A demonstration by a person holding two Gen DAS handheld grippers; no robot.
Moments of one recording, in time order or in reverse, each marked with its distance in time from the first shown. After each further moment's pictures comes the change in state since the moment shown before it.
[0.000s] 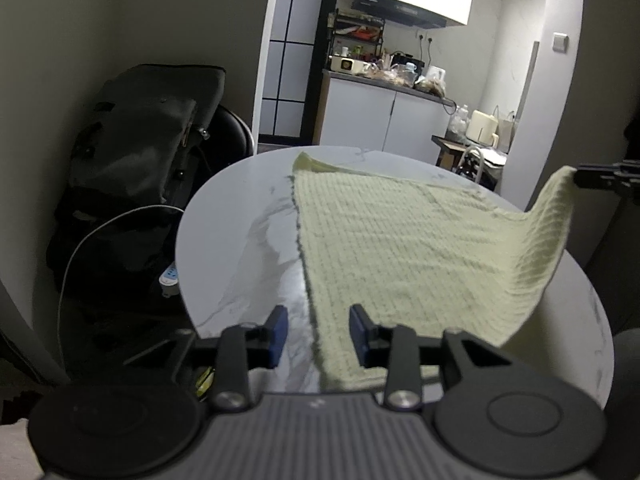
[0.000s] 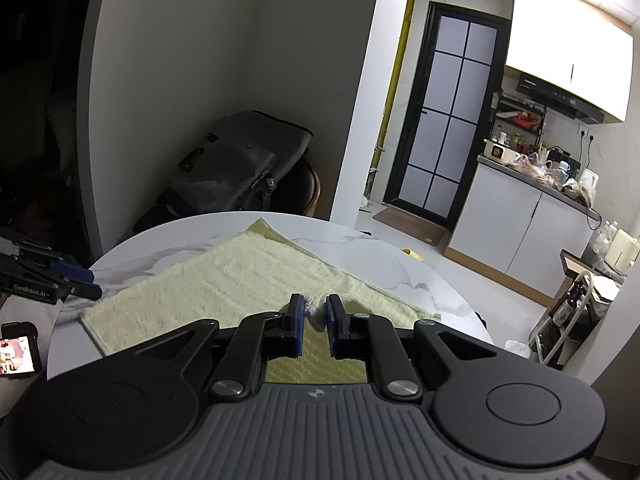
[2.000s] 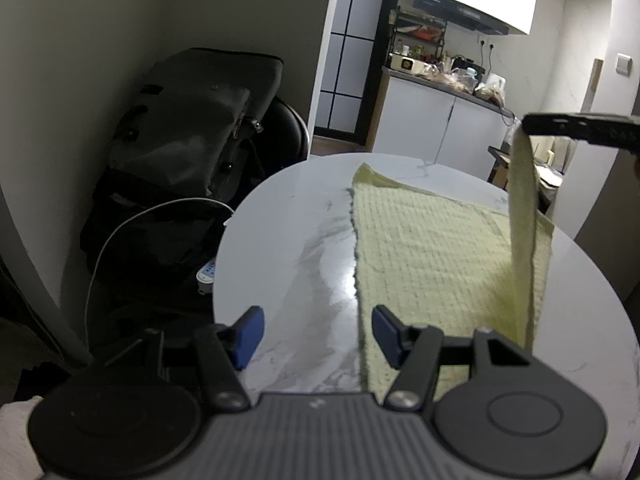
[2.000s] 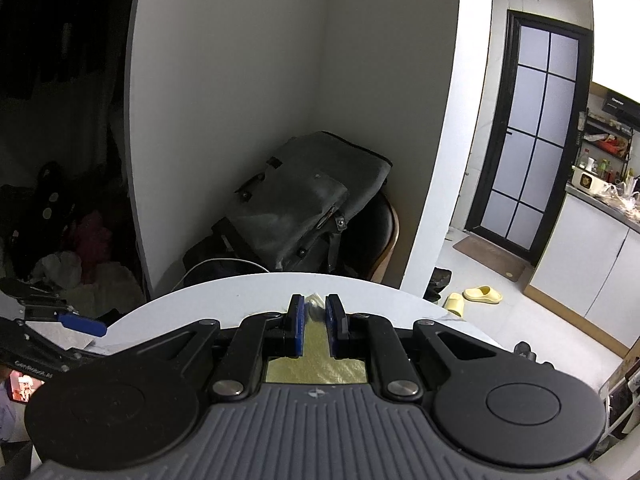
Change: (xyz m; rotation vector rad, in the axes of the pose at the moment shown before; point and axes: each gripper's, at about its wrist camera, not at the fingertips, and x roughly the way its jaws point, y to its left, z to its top) left arm 0.029 0.015 0.033 -0.085 0.034 0.142; right arm 0.129 0.000 0.085 -0.059 -0.044 0.263
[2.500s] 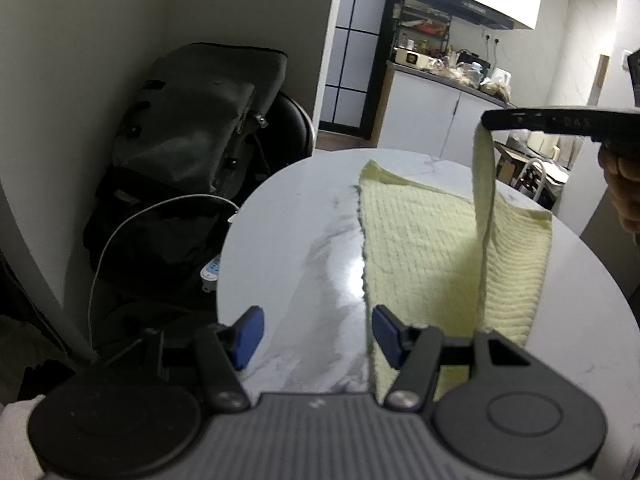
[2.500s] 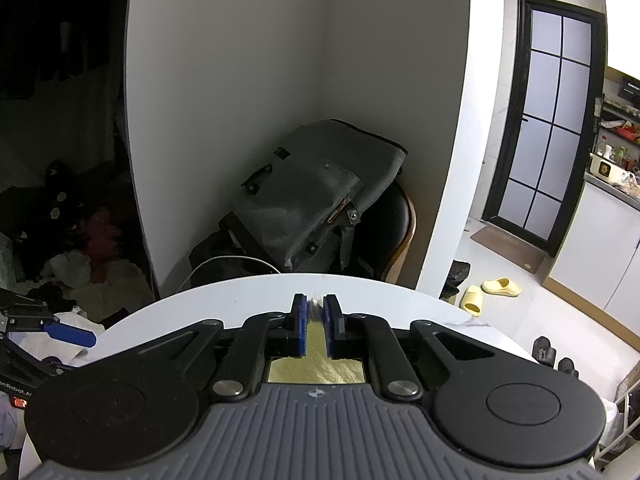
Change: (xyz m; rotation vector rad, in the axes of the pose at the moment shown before) left arm 0.005 0.003 0.003 -0.019 0.015 0.023; right arm 0.050 -0.009 0.008 0.016 0.022 0.053
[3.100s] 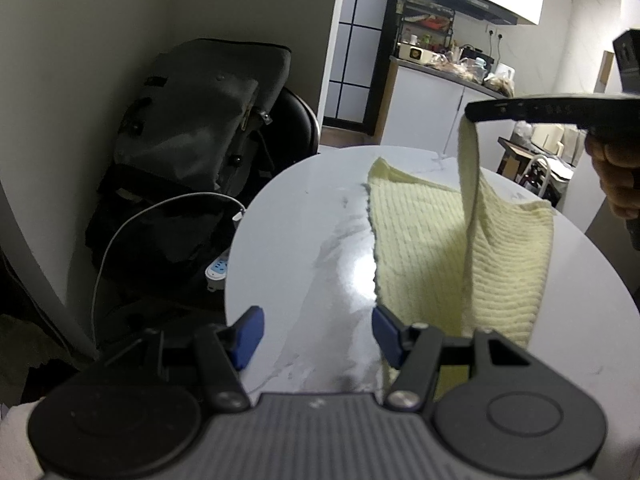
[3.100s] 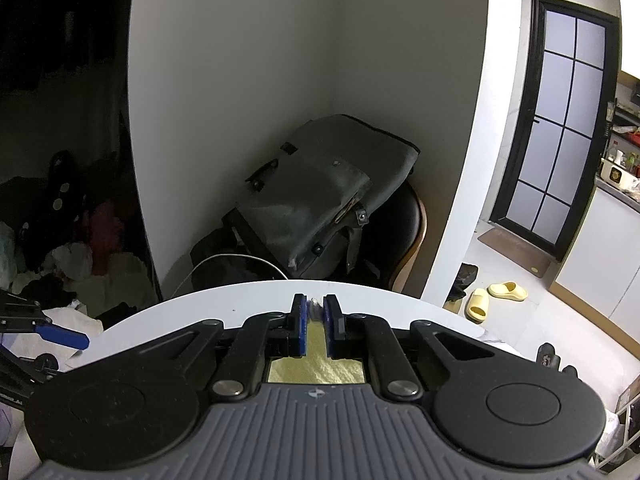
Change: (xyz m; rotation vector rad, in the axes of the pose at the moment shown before) left arm 0.005 0.005 0.004 0.010 0.012 0.007; right arm 0.028 0.005 0.007 -0.029 0.025 0.016
